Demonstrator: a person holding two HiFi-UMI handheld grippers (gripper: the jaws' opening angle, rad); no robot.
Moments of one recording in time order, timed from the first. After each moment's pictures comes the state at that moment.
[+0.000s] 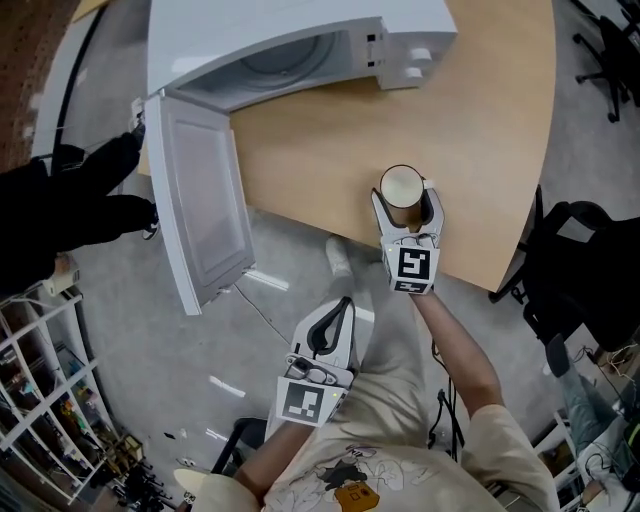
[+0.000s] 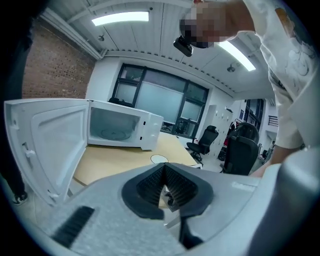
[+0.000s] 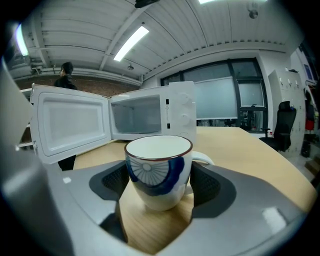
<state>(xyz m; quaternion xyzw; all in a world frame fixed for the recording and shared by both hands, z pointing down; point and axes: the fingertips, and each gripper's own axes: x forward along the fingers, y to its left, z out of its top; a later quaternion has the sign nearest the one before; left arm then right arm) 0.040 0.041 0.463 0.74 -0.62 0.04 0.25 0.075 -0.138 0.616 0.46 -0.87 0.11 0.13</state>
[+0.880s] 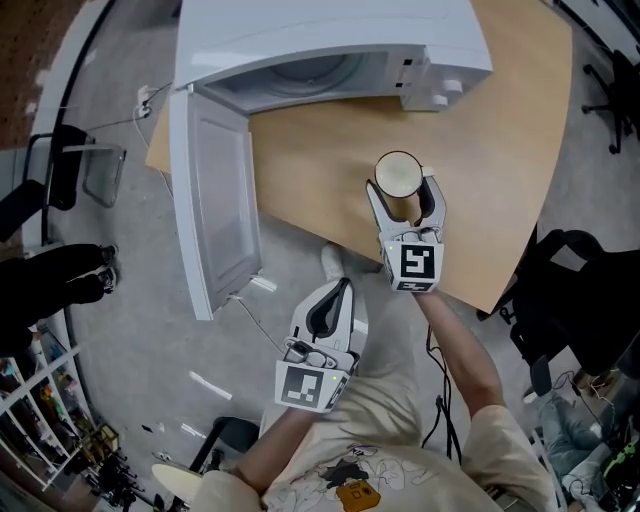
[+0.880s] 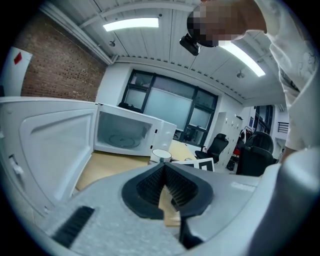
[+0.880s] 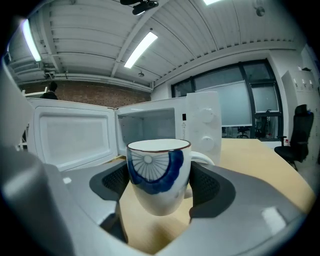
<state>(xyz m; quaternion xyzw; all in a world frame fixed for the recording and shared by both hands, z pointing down) 0.002 0.000 0.464 0.72 -0.65 0.03 0.23 0.015 -0.177 0.559 0.40 -0.91 0.08 0.10</state>
